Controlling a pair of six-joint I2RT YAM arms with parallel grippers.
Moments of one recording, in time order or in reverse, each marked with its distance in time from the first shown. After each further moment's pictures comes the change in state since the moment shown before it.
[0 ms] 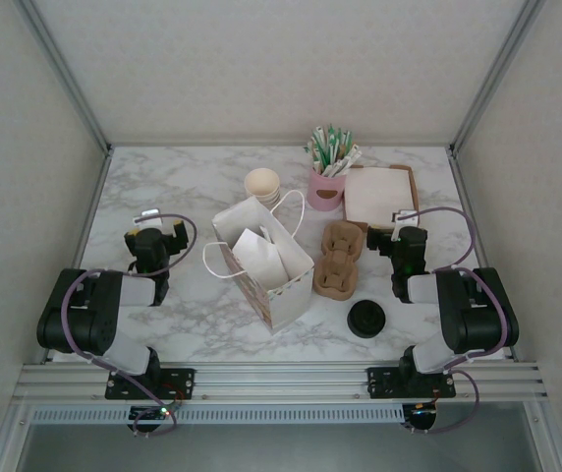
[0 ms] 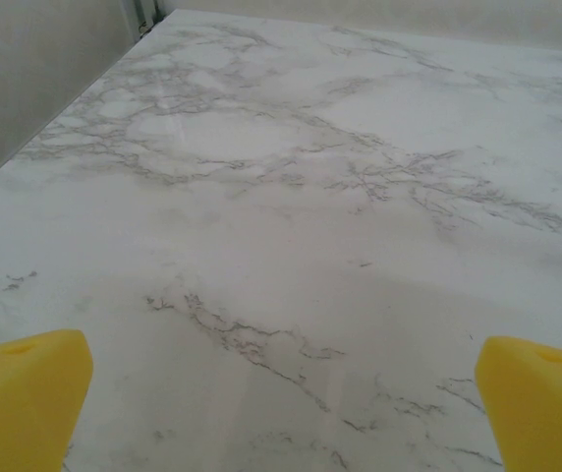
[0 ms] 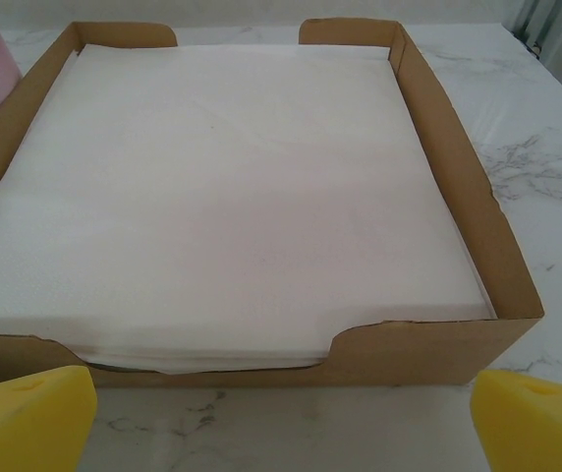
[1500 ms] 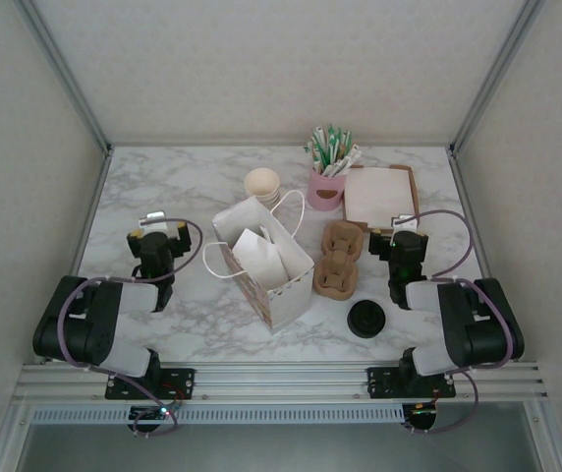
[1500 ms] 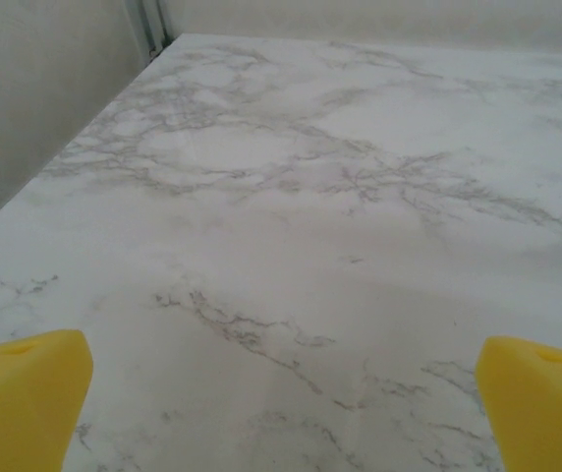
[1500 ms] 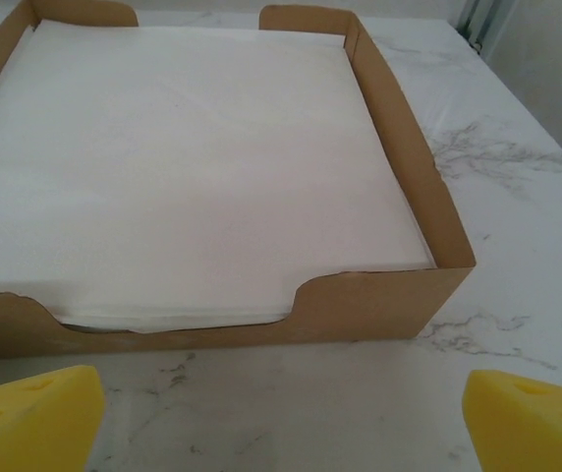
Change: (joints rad) left arm -0.062 -0.054 -0.035 0.017 -0.080 0.034; right arm 0.061 -0.069 -0.035 -0.061 0.153 -0.004
